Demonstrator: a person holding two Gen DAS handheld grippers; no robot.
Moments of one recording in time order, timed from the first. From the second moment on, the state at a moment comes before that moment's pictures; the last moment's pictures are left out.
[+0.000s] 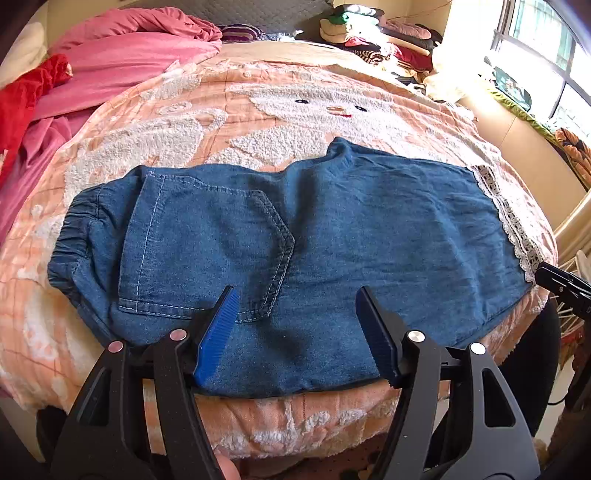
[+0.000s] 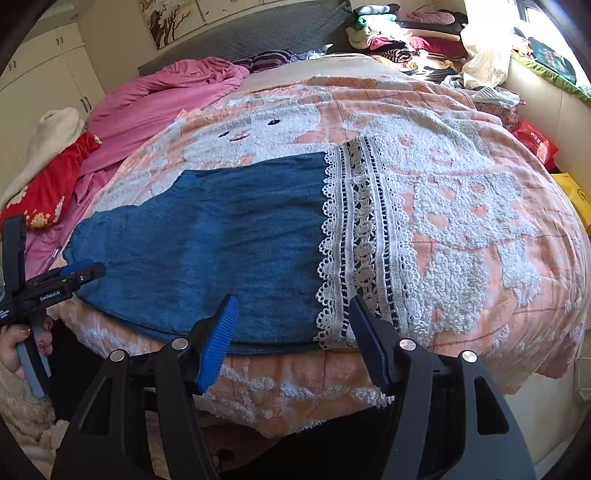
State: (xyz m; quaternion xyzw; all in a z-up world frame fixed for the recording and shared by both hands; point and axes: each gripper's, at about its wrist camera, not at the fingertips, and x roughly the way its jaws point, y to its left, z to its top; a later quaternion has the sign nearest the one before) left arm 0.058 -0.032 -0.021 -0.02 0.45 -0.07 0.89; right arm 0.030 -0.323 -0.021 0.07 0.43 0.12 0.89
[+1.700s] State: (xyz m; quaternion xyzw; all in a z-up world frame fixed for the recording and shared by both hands) left arm 0.144 -0.164 0.030 0.07 0.40 -0.21 0.89; right arm 0.031 -0.362 -0.003 0.11 0.40 0.06 0.91
